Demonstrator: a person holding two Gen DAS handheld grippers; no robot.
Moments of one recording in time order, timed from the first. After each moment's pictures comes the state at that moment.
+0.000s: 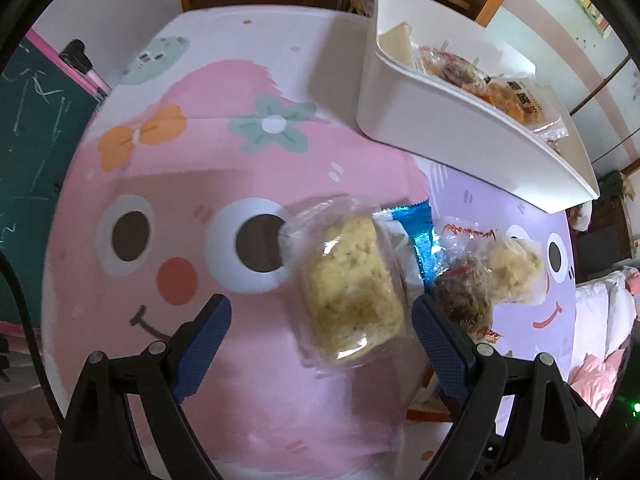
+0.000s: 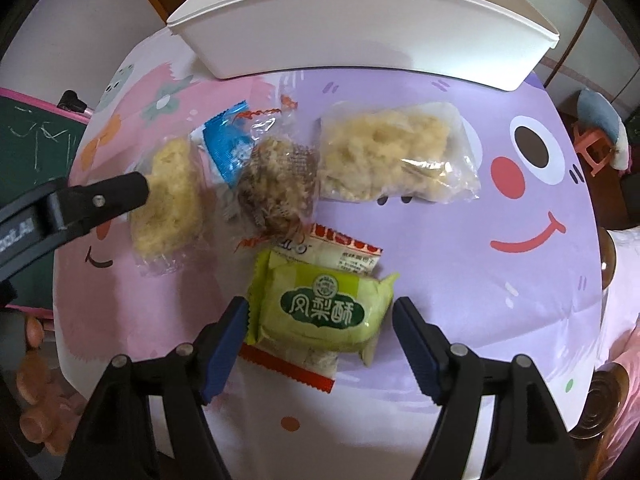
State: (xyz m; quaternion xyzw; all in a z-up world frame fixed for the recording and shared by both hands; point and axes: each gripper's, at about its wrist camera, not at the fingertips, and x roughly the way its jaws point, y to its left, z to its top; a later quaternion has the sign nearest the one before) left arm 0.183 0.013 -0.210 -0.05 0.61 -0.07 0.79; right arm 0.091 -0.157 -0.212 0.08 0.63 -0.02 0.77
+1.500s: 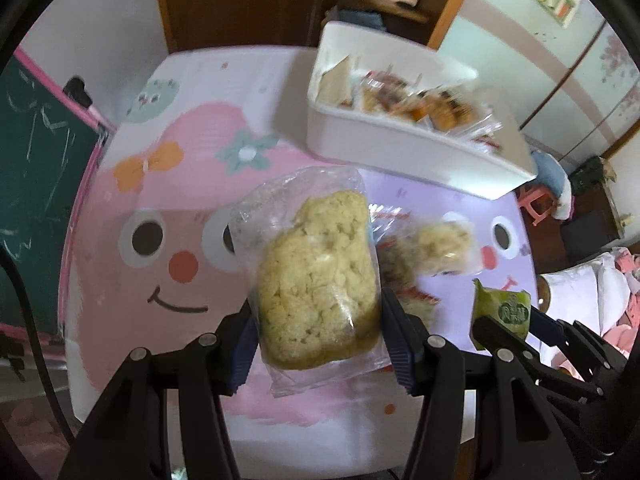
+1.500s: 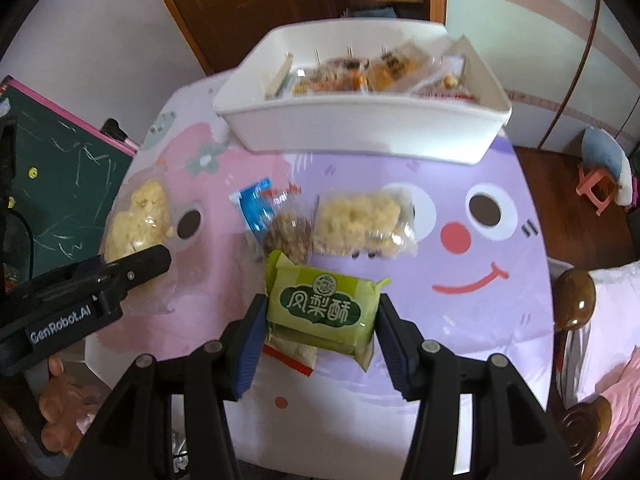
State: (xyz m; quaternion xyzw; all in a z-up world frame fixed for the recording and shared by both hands) left arm 0.135 -0.003 -0.123 -0.02 0.57 -0.10 0.82; right arm 0.071 -0.183 -0.128 0.08 0.56 0.02 0.83
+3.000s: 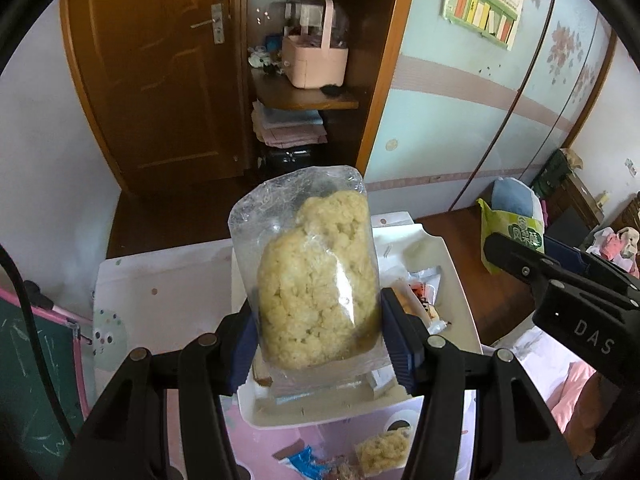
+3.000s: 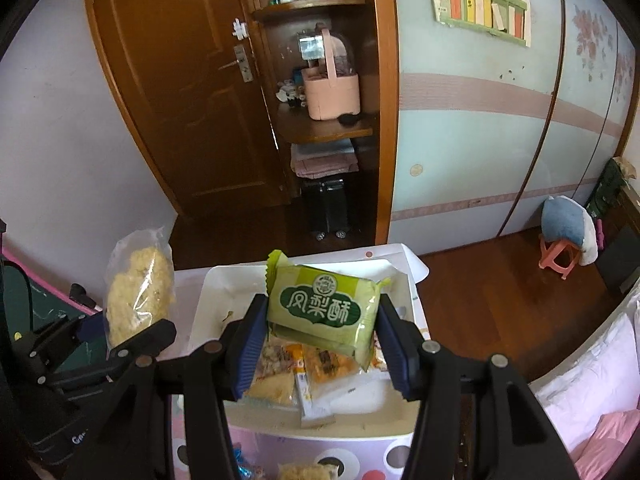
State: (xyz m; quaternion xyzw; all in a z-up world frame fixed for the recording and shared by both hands) left arm 0.374 -0.114 0.008 0.04 0.48 -0.20 0.86; right arm 0.287 -0.271 0.028 0.08 0.43 -0.07 0.90
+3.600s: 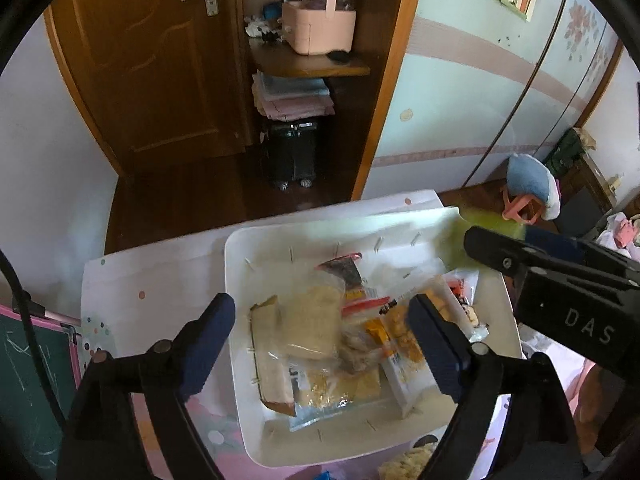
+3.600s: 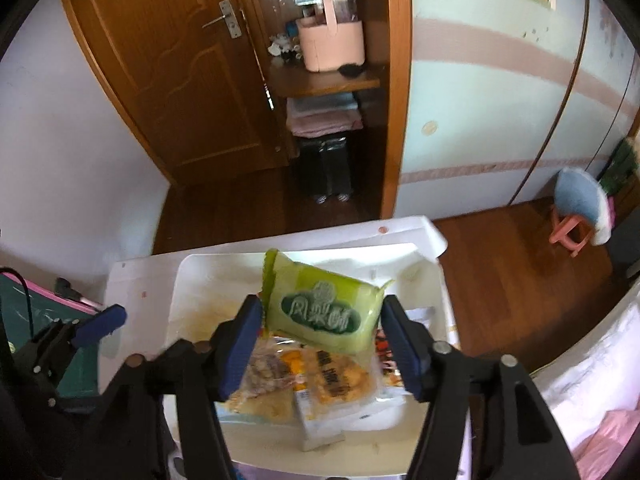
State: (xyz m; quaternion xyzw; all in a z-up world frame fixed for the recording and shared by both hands) left arm 0.418 -0.127 -0.051 0.06 0.50 -0.18 0.84; right arm 0.355 -0.279 -0.033 0.11 0.50 -0.06 0.86
